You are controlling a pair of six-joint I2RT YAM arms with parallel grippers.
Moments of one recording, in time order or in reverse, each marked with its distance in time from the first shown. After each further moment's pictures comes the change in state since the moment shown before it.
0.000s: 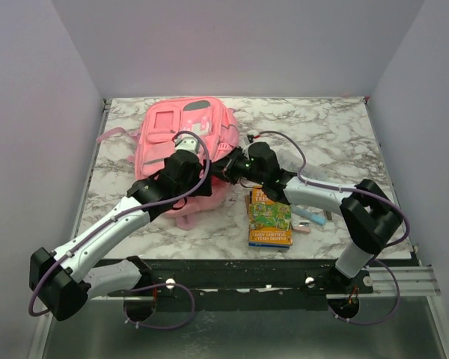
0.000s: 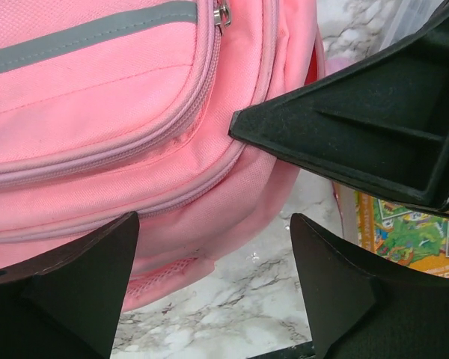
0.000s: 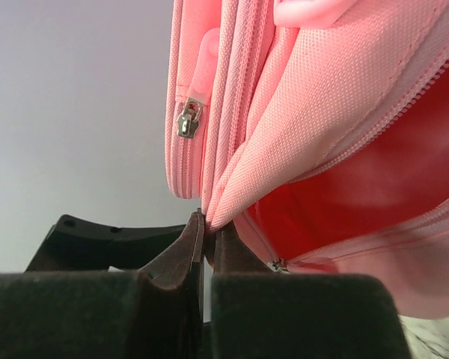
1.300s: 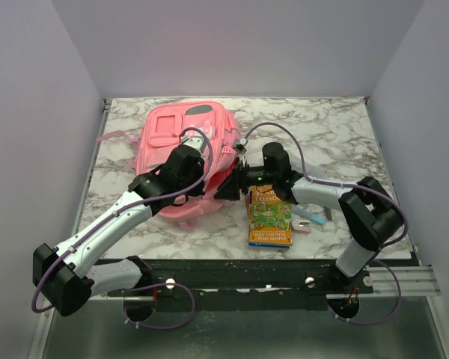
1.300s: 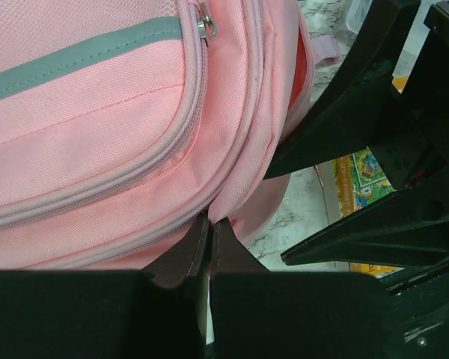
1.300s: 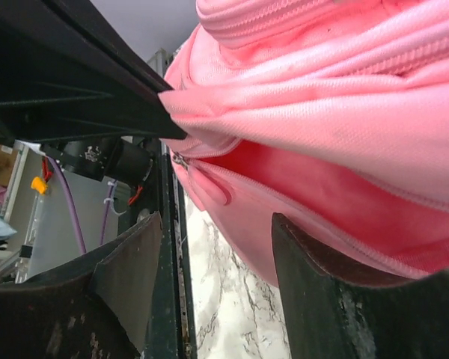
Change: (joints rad) left arm 0.003 0.064 0.064 -0.067 0.131 0.036; right arm -0.127 0.003 -0.109 0.060 -0.648 -0.946
